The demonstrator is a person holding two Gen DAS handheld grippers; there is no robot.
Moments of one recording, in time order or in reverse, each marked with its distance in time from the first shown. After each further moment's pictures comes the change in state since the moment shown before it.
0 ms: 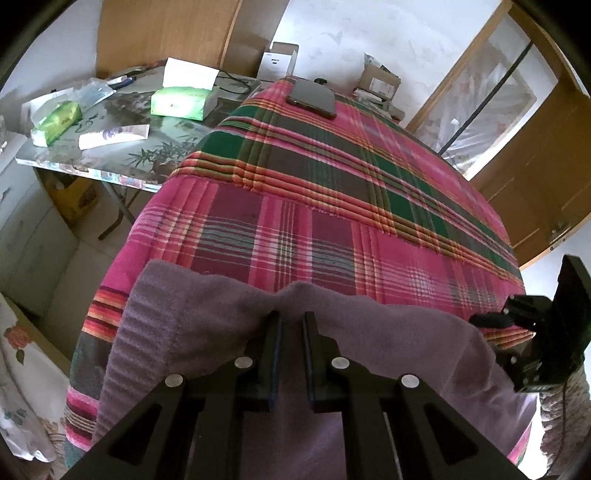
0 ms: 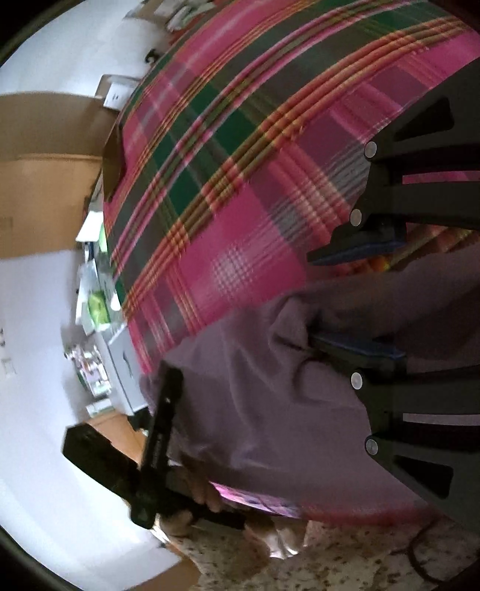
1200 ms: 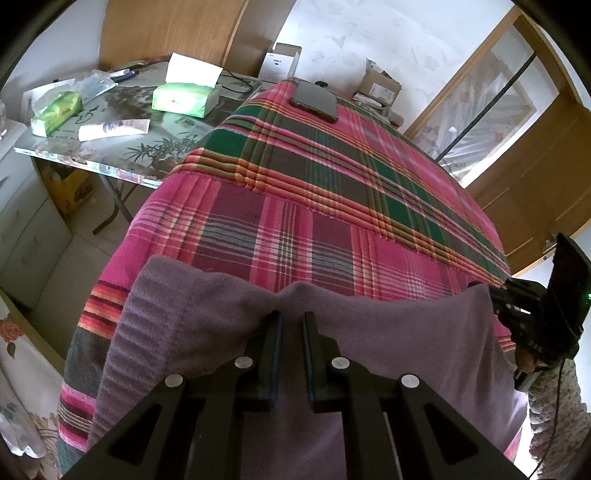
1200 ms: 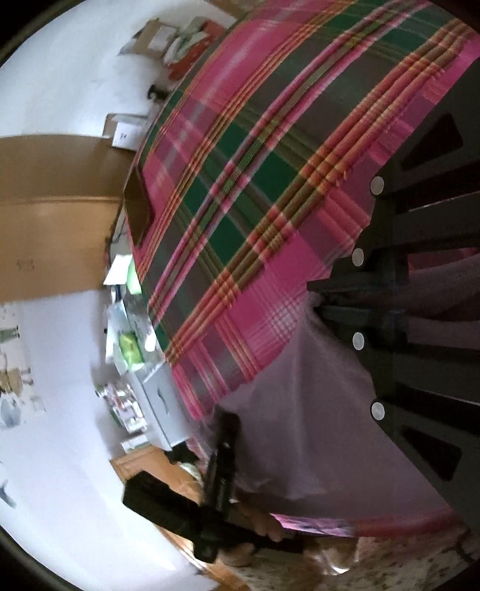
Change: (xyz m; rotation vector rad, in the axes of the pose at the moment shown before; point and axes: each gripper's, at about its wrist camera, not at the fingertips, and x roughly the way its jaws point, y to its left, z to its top) left arm 0.000 0.005 -0.001 -0.029 -0.007 -0.032; right arm -0.007 -0.029 0.023 0.131 -0.110 -0.109
